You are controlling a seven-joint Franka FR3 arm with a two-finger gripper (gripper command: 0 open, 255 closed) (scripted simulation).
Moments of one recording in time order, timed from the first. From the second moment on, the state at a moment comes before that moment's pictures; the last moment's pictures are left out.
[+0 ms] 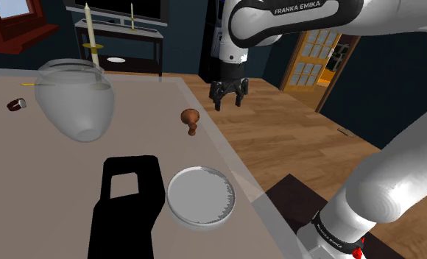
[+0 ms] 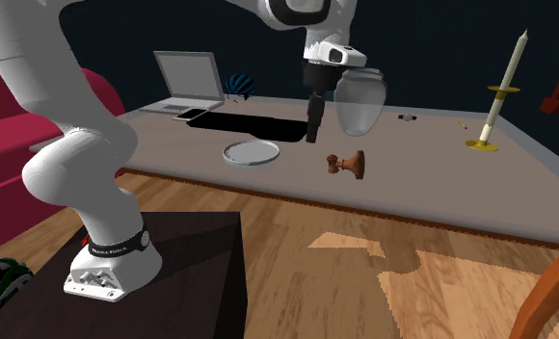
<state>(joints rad) 0.01 -0.16 0.21 -2.06 0.00 1.77 0.35</state>
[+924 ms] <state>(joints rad) 0.10 0.36 0.26 -1.59 -0.16 1.73 0.64</state>
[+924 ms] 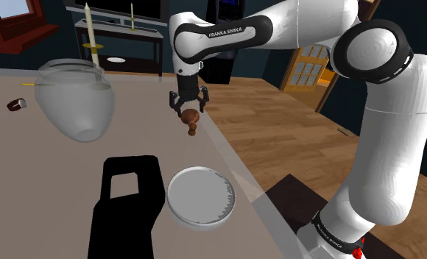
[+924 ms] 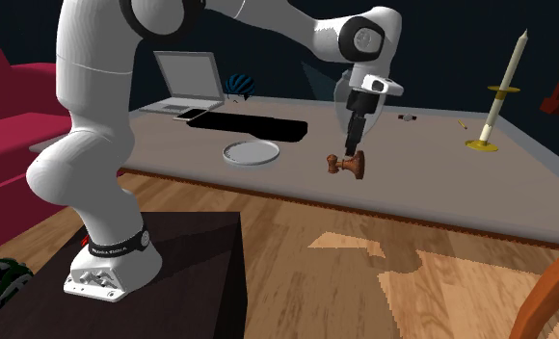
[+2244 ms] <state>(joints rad) 0.10 0.36 0.26 -1.66 -0.16 1.80 0.64</state>
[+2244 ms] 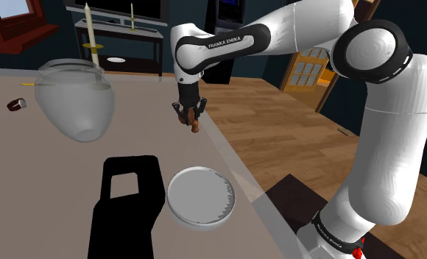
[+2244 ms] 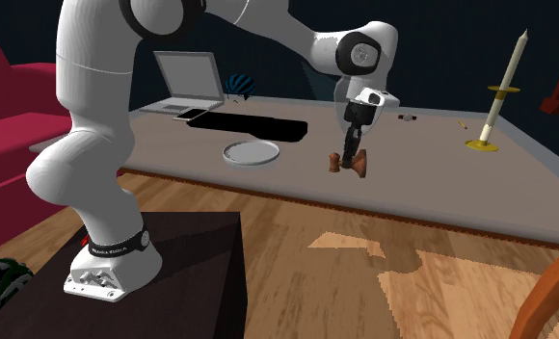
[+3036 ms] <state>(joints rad) 0.10 0.33 0.26 -1.58 -0.15 1.70 0.63</state>
